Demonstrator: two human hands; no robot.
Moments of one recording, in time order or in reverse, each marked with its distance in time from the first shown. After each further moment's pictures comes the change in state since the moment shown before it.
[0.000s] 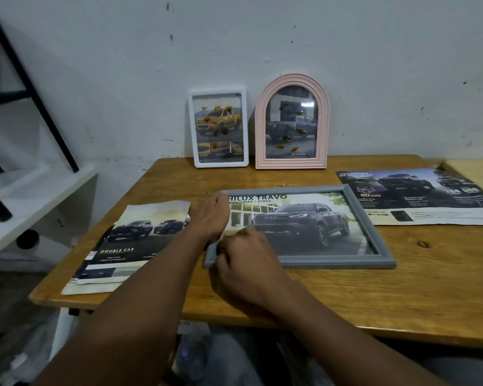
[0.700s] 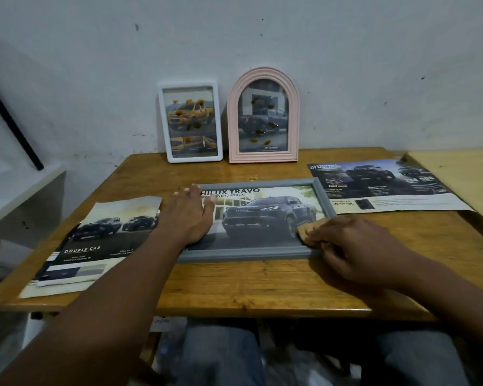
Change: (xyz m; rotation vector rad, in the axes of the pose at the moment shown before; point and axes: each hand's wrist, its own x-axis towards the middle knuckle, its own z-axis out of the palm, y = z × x) left_hand -0.004 -0.004 0.009 0.605 0.044 0.232; right_hand -0.098 0.156 -0.103 -0.333 -0.008 -0.063
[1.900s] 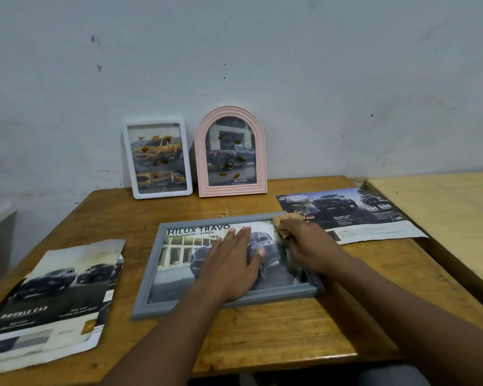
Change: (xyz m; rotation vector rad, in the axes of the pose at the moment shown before) left_hand -0.025 0.127 0.016 -0.160 -0.259 0.268; right_hand 0.069 0.044 0.017 0.271 0.005 0.351
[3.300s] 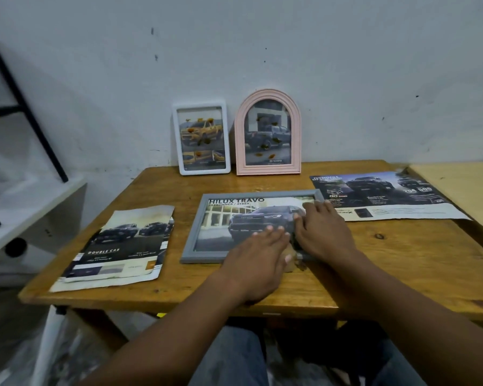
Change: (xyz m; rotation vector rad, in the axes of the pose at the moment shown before) left_hand -0.077 -0.005 0.003 0.227 -0.001 0.225; right_hand -0.022 -0.044 0.040 -0.072 0.102 0.177
